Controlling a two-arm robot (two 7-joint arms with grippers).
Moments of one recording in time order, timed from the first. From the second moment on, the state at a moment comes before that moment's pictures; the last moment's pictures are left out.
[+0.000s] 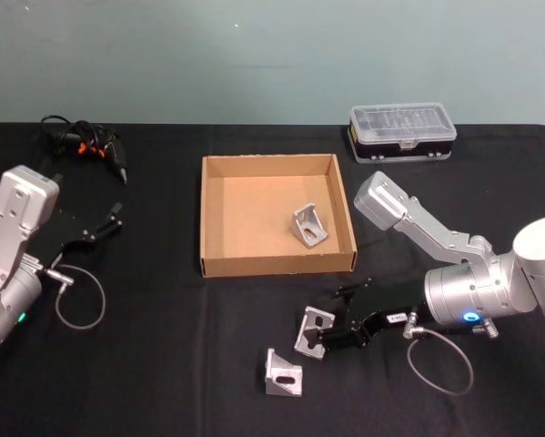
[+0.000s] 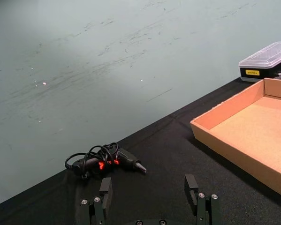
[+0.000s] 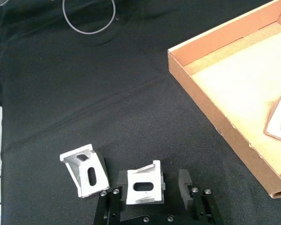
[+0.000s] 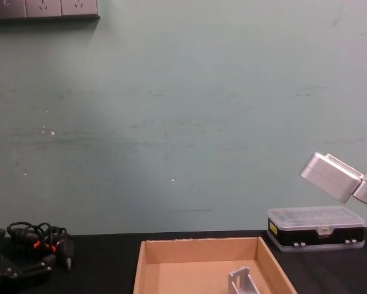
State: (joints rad) left arm -0.20 0.60 0.45 -1.41 -0.25 -0.12 0.03; right arm 0.57 0.66 -0.80 -1.45 0.46 0.47 0.76
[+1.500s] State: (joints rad) left arm -0.20 0.60 0.45 -1.41 -0.25 -0.12 0.03; right arm 0.63 0.56 -0.72 -1.43 0.42 0.38 0.65
